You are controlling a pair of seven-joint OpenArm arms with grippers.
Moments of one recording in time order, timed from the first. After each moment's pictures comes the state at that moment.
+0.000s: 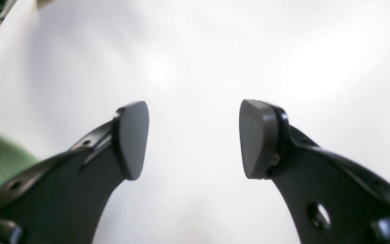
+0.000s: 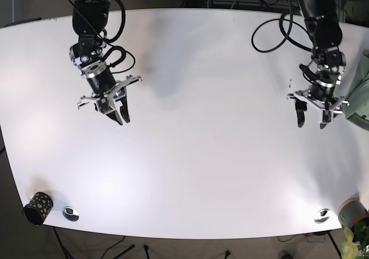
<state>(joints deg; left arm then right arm) 4.4 -10.5 -18.9 75.9 2.7 -17.7 1.0 -9.1 8.4 12.2 84.8 -10.2 26.7 5.7</state>
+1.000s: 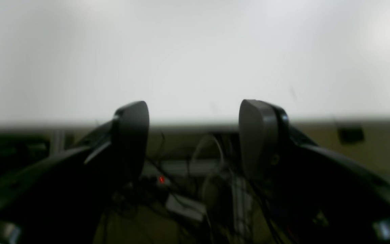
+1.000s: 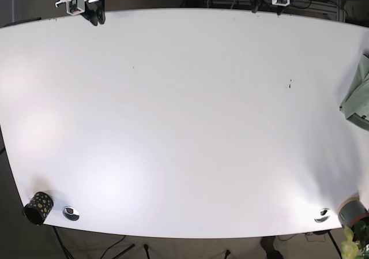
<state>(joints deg) 62.5 4.7 -9.0 105.5 2.3 -8.1 -6.9 -56.3 15.2 16.1 98.7 11.1 21.9 14.0</state>
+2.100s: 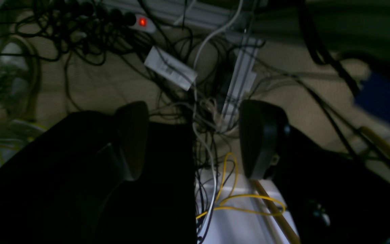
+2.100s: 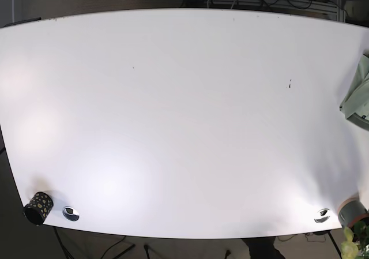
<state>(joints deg) 30.3 3.0 -16.8 36.0 3.8 -7.5 -8.3 -34.8 18.2 -6.9 44.4 11.2 21.8 14.5</state>
